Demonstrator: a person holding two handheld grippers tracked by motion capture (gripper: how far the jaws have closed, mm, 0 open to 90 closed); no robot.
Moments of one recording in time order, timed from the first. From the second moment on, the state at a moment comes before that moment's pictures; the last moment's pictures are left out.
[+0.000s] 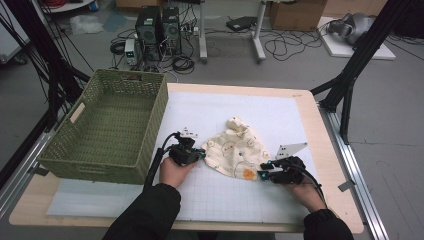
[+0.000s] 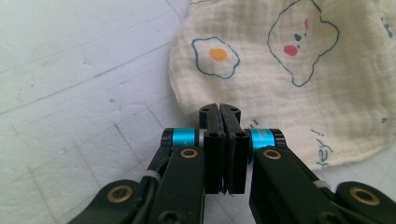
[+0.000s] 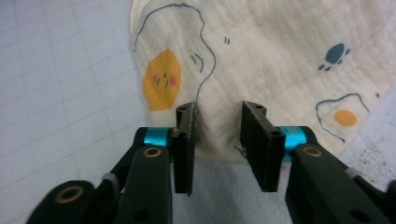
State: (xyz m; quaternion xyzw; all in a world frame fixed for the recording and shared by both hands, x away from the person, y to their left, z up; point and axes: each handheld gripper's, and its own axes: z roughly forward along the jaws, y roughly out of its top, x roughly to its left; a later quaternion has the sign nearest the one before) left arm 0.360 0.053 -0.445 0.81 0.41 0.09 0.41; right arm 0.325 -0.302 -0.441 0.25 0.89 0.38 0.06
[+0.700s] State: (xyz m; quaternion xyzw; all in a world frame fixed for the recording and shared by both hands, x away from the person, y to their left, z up) left arm 0.299 0.077 -0.410 0.81 0.37 0.08 0.45; right arm 0.290 -0.307 -0.418 0.20 0.89 0.41 0.04
